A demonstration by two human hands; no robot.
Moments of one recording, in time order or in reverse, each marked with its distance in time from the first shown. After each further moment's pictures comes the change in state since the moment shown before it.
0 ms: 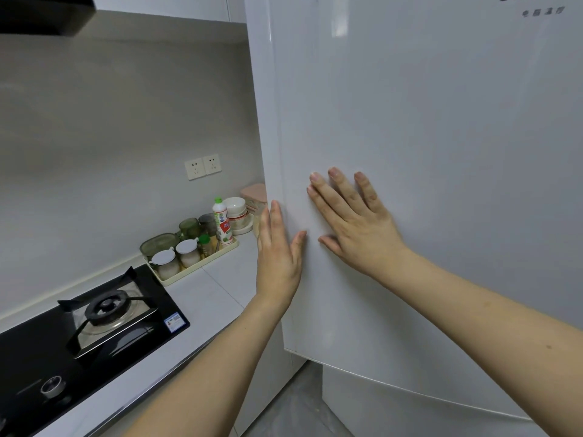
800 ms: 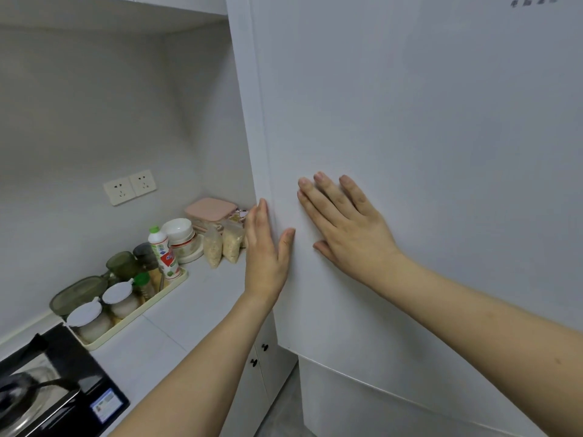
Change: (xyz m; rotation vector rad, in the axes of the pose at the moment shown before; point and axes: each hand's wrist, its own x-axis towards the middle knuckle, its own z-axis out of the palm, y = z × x) left_hand 0.105 -0.046 0.103 -0.151 -0.084 0.113; right_hand 0.025 0.038 0.089 -0.134 -0.154 0.046
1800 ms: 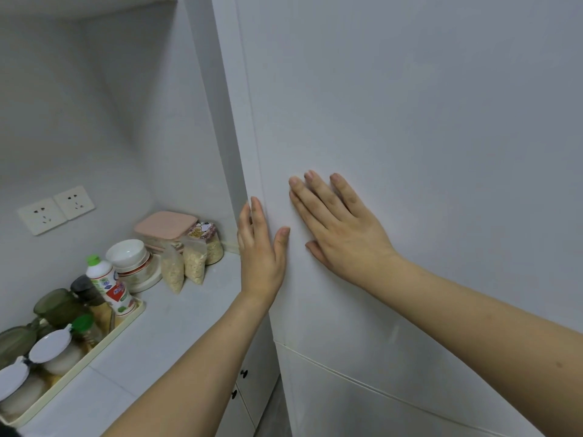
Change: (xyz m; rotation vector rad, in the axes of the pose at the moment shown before) left_hand 0.057 -0.031 0.076 -0.052 -0.097 0.052; right_hand 0.018 0.020 0.058 -0.164 -0.121 0.021
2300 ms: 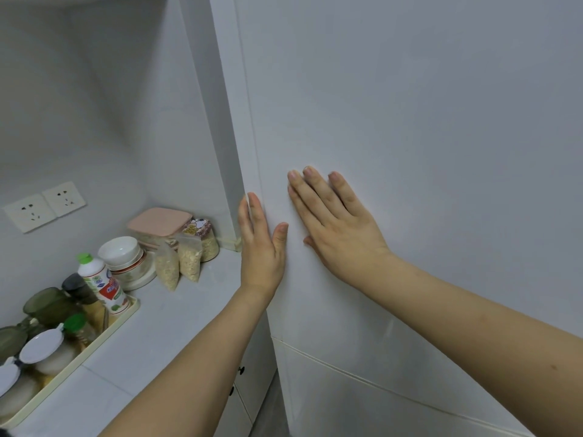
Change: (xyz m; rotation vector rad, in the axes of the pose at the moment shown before) left_hand 0.002 0.001 0.005 -0.049 -0.008 -0.016; right_hand 0.000 -0.010 0.000 -0.013 -0.042 0.047
